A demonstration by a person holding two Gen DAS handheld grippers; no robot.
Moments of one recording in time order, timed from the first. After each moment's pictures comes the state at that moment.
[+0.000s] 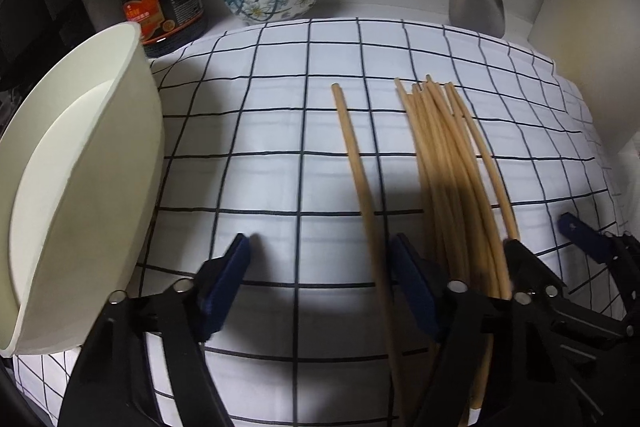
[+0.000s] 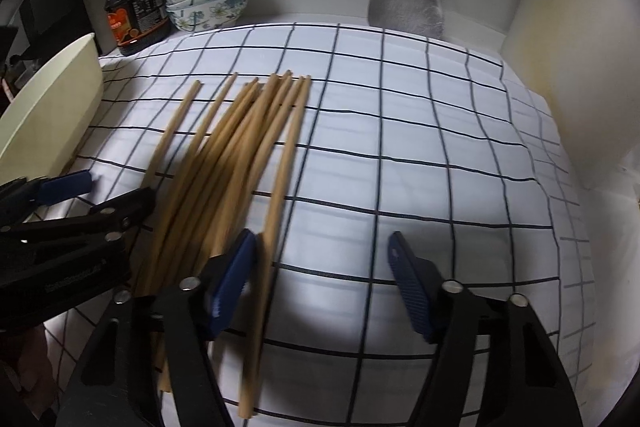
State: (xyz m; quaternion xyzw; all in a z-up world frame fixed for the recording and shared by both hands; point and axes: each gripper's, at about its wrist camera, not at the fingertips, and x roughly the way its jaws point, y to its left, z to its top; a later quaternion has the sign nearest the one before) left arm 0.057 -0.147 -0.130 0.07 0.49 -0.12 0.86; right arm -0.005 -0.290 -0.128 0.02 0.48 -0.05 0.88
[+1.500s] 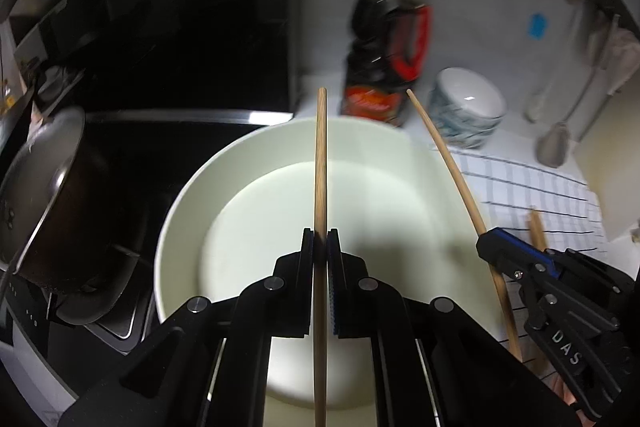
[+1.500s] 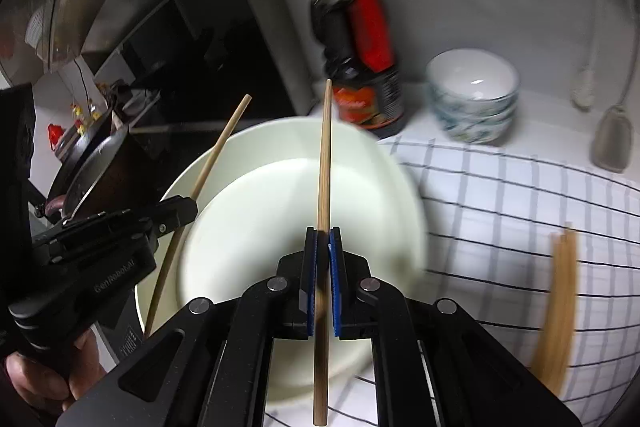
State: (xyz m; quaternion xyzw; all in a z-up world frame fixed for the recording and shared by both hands) left arm 0.109 0.093 -0.017 0.00 0.45 -0.06 0.89; right arm 0.090 -0.062 -0.024 0.09 0.44 0.14 0.88
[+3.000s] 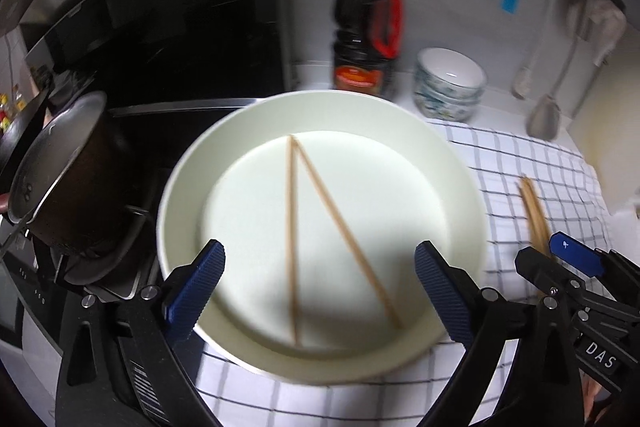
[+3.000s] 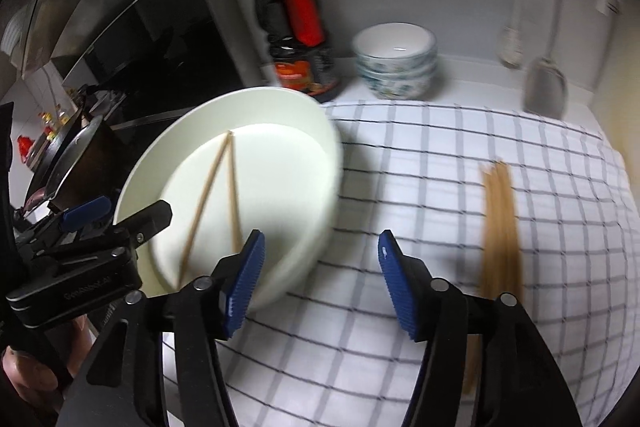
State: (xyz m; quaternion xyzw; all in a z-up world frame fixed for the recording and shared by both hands) left arm 0.049 0.074 -0.014 0.03 0.44 -0.06 0.90; right arm 0.009 -0.111 -0.016 0.09 0.45 0.05 0.89
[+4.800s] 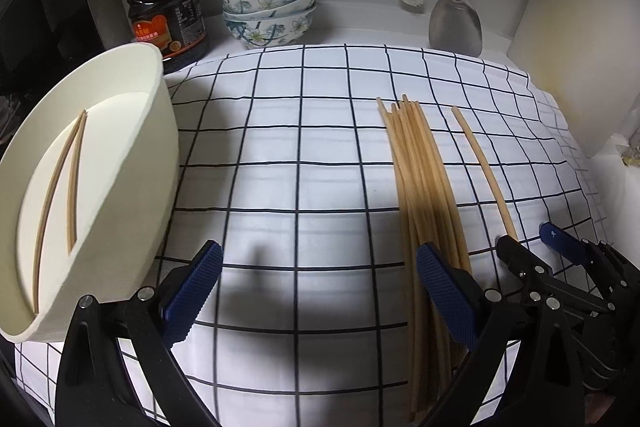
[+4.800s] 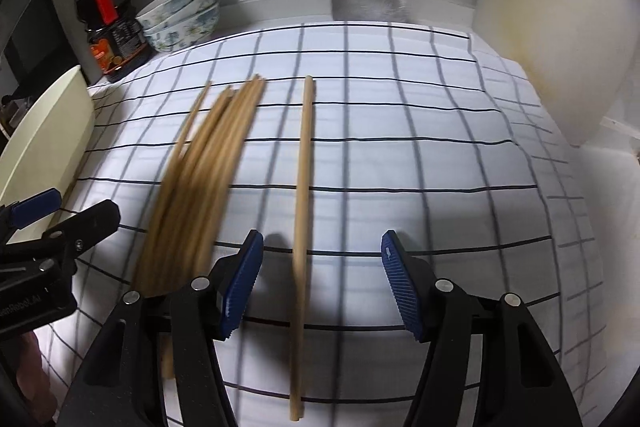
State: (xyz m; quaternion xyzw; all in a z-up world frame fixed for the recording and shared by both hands) left arm 0.038 -0.138 -0.107 0.06 0.46 -0.14 0.87; right arm -0.024 -0.312 -0.127 0.08 0.47 -0.08 0.87
